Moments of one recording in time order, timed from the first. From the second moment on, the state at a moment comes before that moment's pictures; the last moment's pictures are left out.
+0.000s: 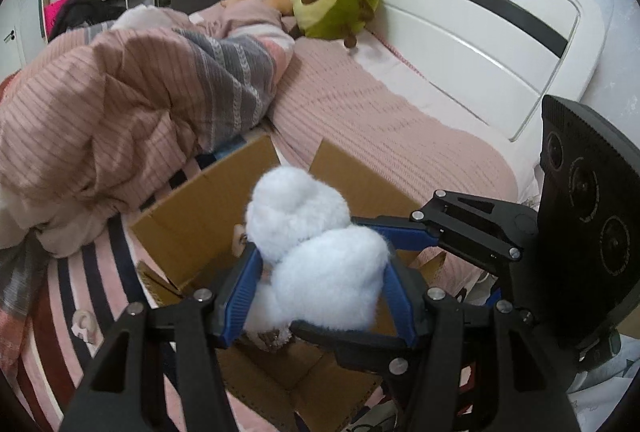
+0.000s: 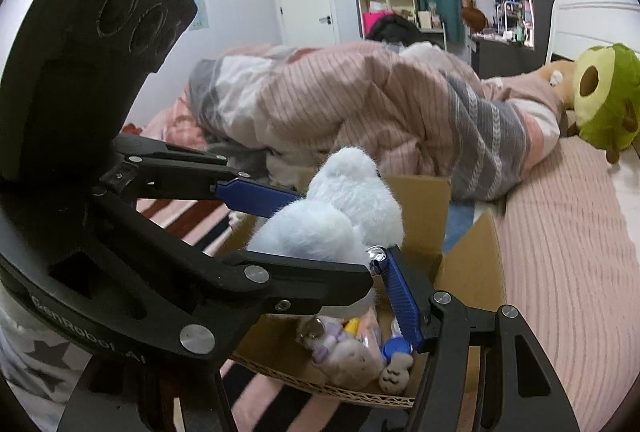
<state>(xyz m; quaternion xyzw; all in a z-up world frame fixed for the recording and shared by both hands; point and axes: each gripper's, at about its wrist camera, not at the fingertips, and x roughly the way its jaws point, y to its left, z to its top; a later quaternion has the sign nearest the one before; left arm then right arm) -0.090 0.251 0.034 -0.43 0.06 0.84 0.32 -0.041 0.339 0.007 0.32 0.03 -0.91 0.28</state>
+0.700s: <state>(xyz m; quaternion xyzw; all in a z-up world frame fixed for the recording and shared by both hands) -0.080 0.220 0.040 -0.42 0.05 0.86 0.29 -0.043 0.328 -0.008 0.35 0.07 -0.90 0.25</state>
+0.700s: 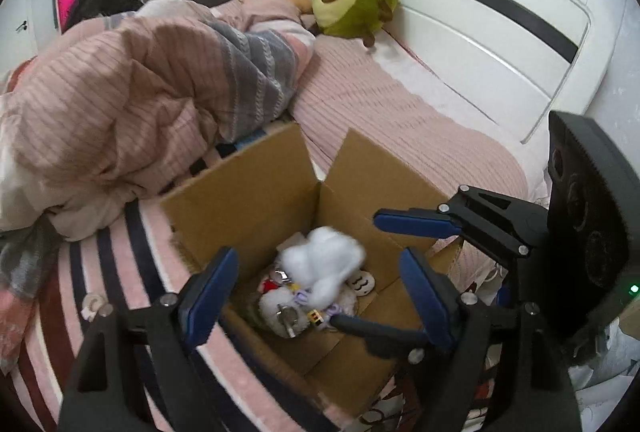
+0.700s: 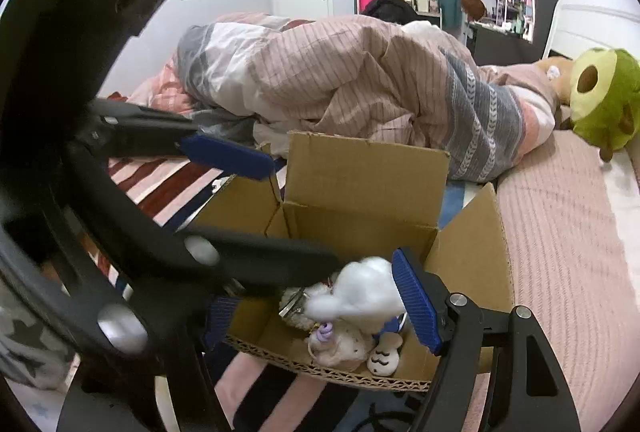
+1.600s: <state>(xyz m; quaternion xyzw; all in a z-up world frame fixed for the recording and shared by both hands) -0.039 -0.009 0.019 -0.41 -0.04 0.90 0.17 -0.032 0.169 -0.001 0.33 0.10 -0.87 0.35</state>
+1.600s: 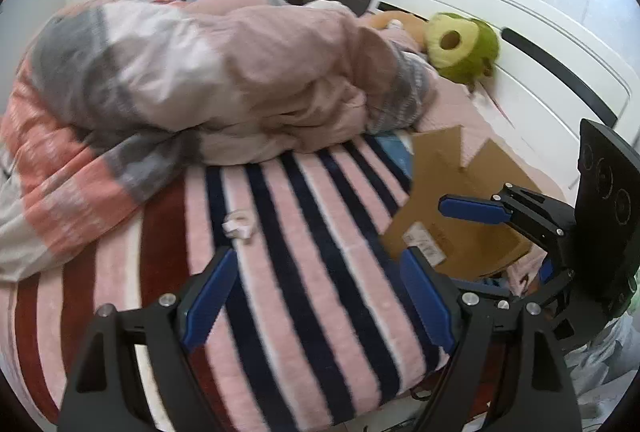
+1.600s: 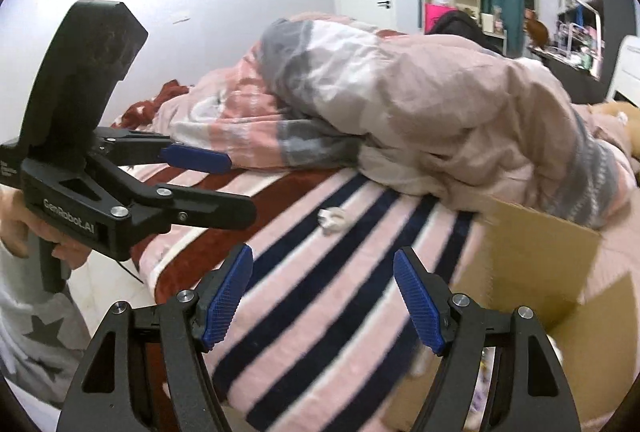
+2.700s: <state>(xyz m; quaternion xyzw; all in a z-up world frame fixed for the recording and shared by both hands) -0.087 -0.118 -0.091 -0.46 -0.13 0.87 0.14 -0.186 0.047 -0.173 0.42 0.08 -0.86 0.26</state>
